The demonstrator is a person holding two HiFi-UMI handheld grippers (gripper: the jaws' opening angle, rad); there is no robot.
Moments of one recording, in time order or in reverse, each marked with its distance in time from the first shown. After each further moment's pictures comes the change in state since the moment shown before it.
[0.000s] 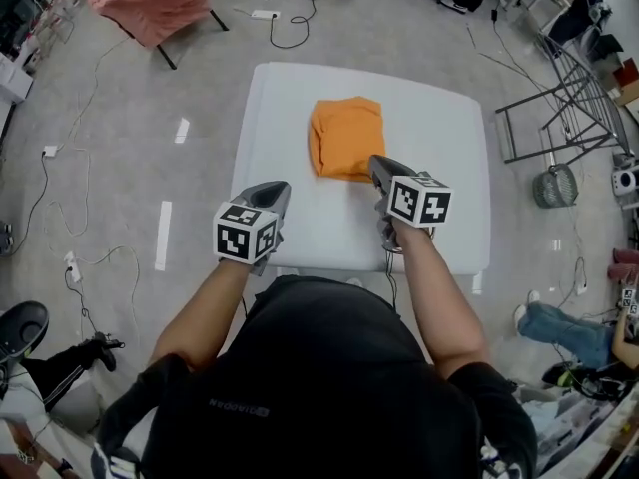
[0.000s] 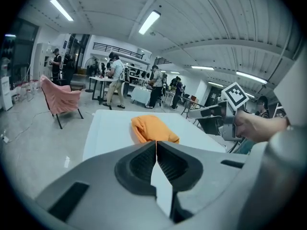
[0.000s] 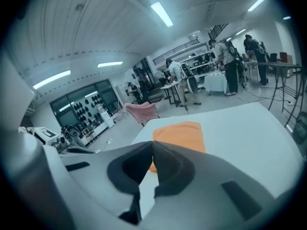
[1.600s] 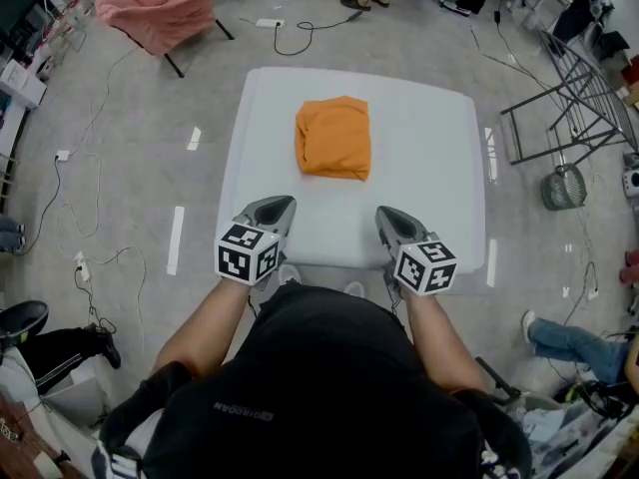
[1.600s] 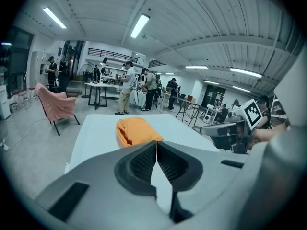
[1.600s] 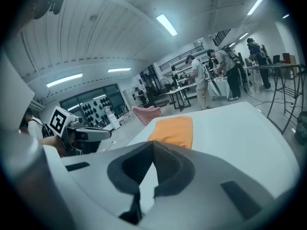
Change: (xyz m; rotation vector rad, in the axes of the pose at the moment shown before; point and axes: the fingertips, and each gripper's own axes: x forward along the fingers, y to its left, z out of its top) left arm -0.006 -0.085 -0.006 0.070 -0.036 -0.007; right arm -0.118 -0.014 -0.074 -0.049 -0.083 0.070
